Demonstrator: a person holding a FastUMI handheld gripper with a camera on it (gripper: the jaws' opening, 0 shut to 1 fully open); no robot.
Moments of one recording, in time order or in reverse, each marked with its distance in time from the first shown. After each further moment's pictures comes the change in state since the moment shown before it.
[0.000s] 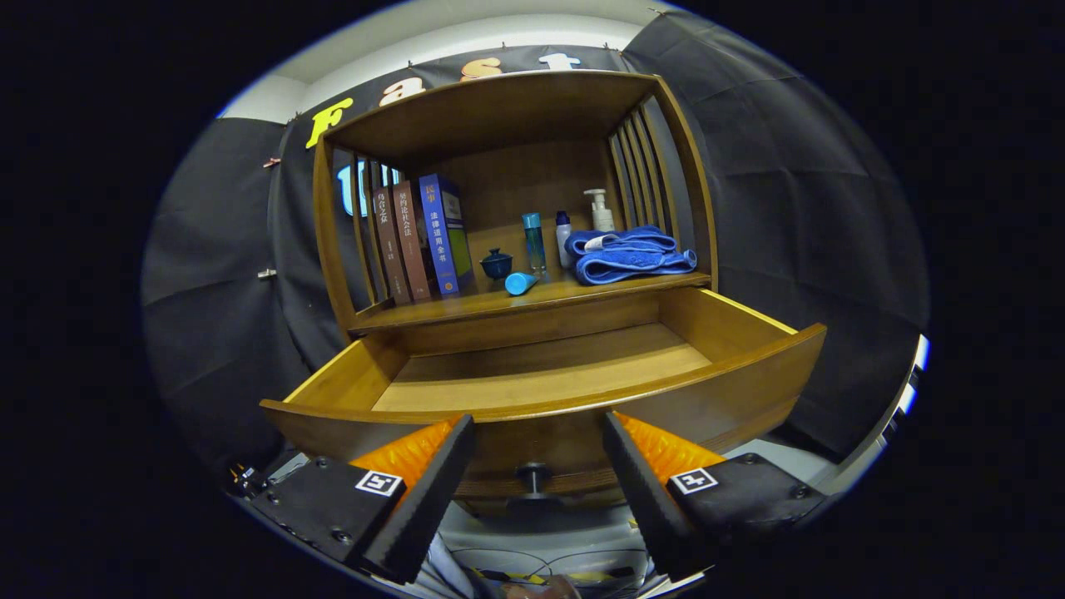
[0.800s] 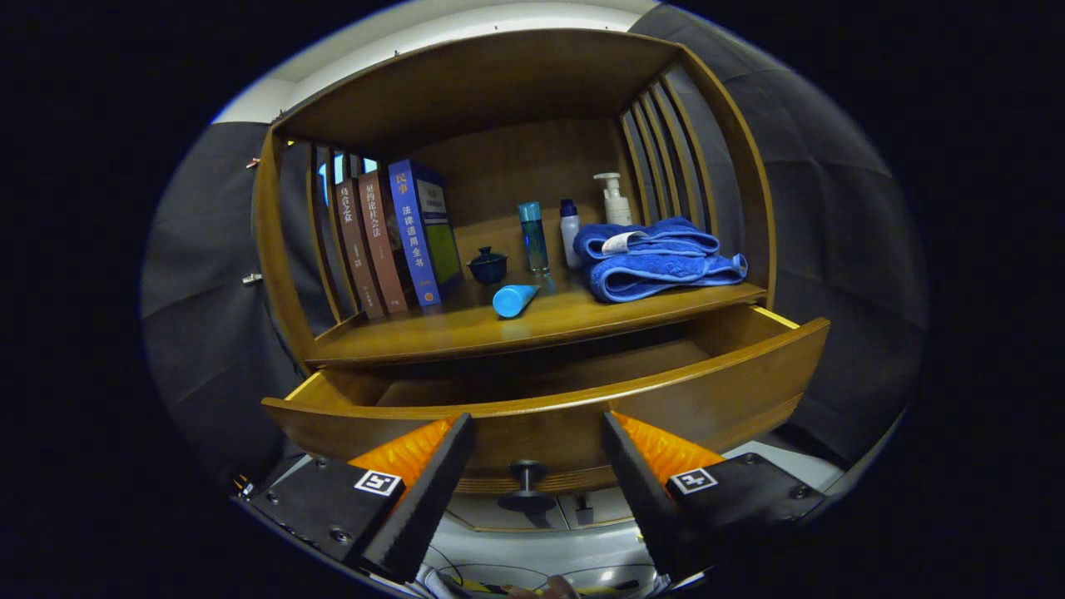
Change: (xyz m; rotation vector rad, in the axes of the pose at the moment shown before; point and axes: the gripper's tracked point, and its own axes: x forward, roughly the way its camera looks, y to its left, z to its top) arm 0.114 0.000 0.030 0.003 0.046 0.006
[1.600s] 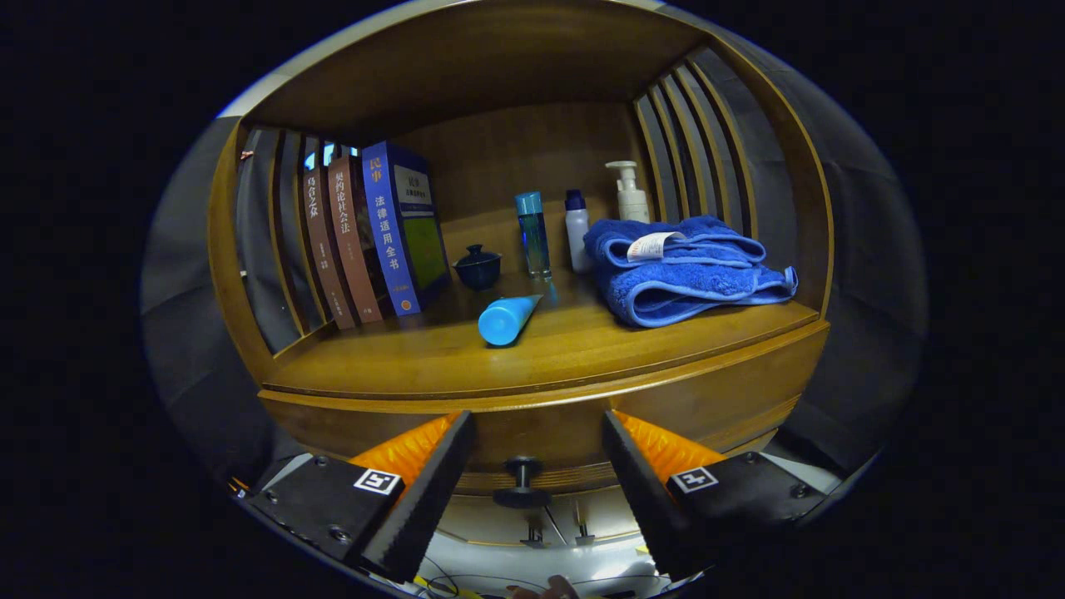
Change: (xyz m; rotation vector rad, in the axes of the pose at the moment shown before) arm 0.061 0.003 0.014 -0.014 0.002 -0.019
